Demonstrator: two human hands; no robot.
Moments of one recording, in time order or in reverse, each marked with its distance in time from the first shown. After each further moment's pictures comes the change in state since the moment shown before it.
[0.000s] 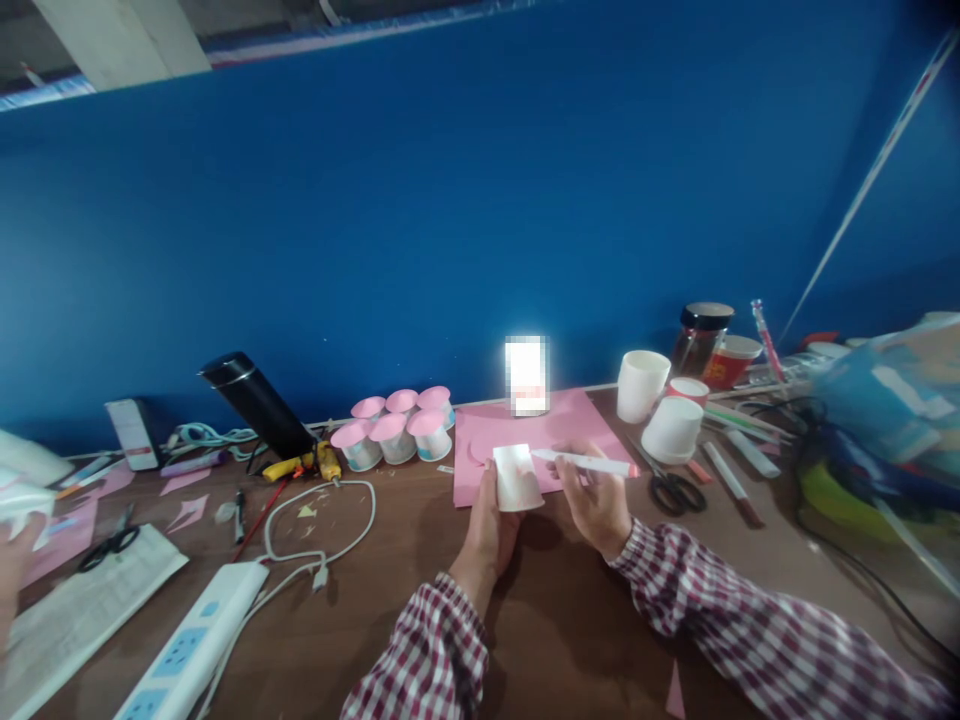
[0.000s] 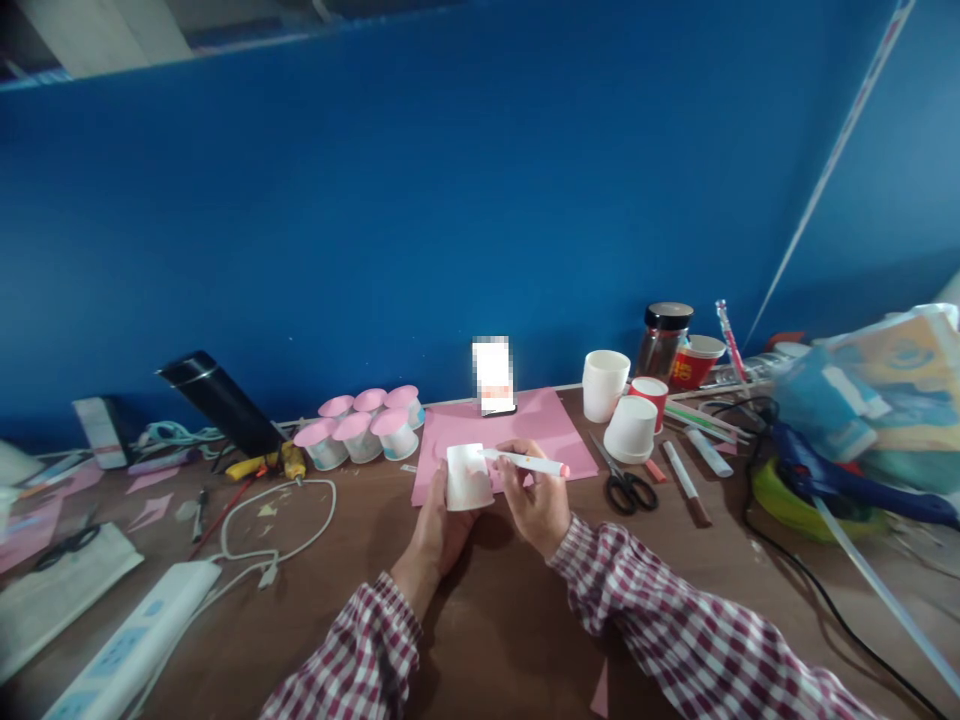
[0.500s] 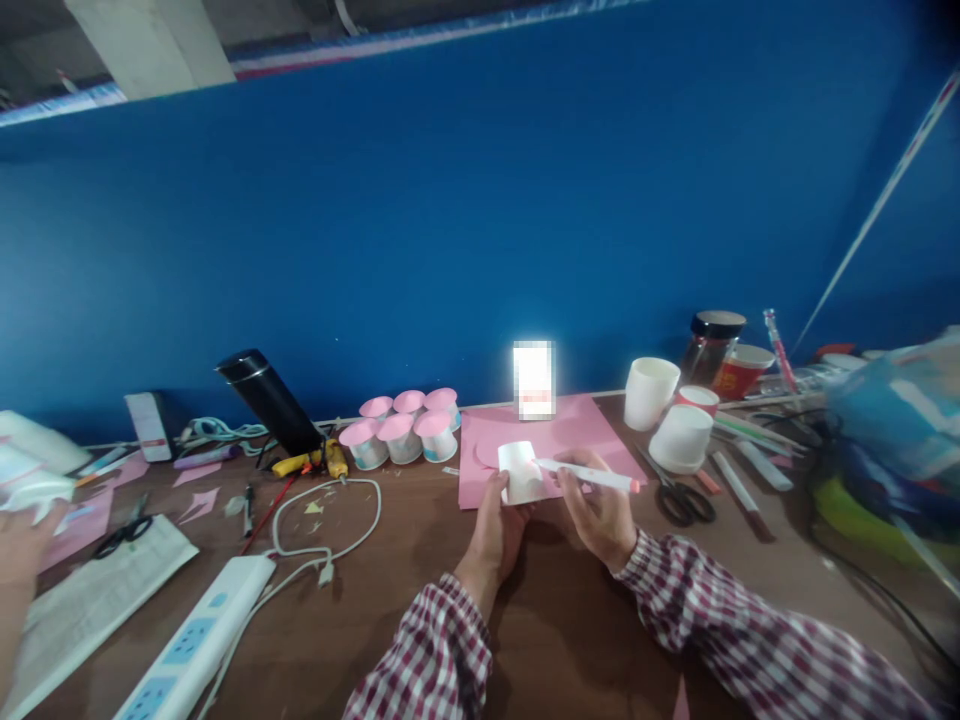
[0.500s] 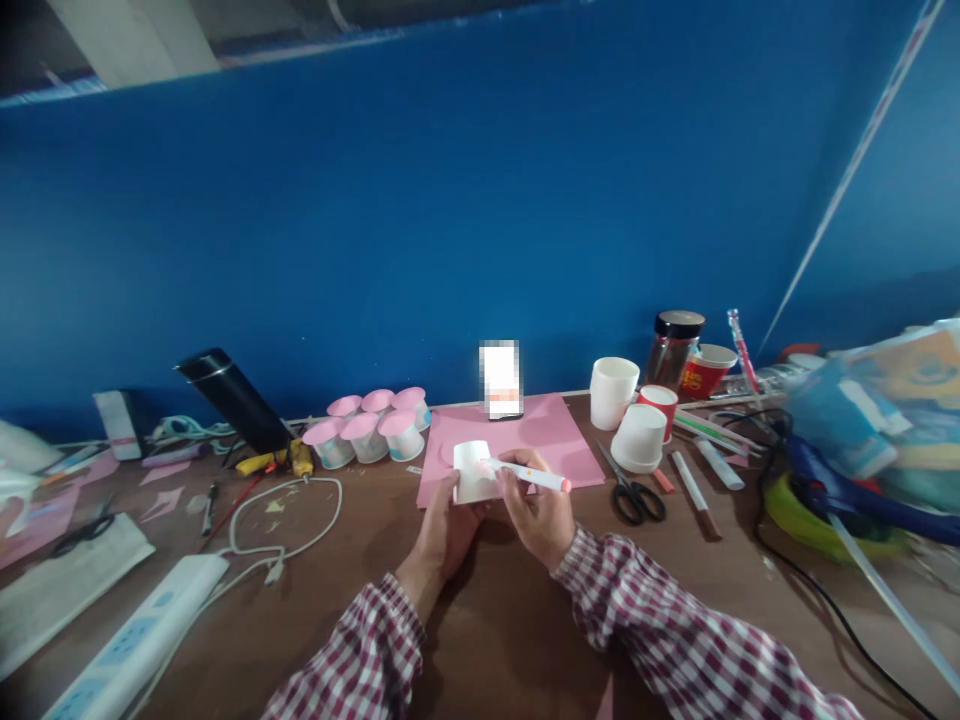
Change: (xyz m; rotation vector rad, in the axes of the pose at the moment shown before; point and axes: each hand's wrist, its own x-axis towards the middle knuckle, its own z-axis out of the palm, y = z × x) left_hand -0.002 -0.002 0.001 -0.044 -0.027 0.051; right_hand -0.002 -0.004 0.000 -0.032 -0.051 -0.016
